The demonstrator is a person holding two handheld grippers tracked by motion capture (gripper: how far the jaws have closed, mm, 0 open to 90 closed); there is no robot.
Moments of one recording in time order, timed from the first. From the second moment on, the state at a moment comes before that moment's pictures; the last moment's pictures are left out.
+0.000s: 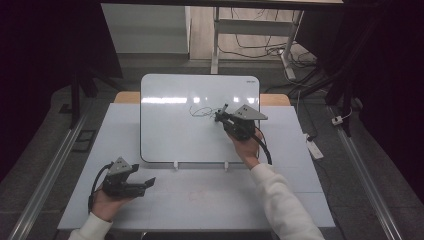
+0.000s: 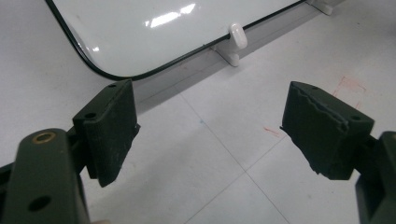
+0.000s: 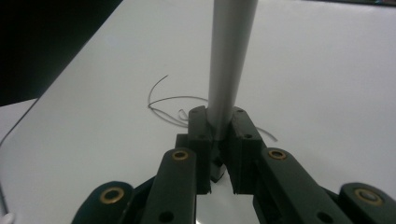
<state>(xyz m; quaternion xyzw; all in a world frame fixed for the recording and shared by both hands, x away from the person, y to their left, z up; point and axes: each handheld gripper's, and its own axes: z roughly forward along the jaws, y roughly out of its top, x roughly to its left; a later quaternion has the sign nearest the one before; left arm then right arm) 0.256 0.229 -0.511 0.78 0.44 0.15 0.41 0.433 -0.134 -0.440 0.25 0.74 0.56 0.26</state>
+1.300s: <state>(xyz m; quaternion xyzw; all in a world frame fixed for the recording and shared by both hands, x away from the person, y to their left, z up) 0.257 0.230 -0.511 0.78 0.44 0.15 0.41 0.444 -0.134 -0.435 0.26 0.72 0.58 0.26</state>
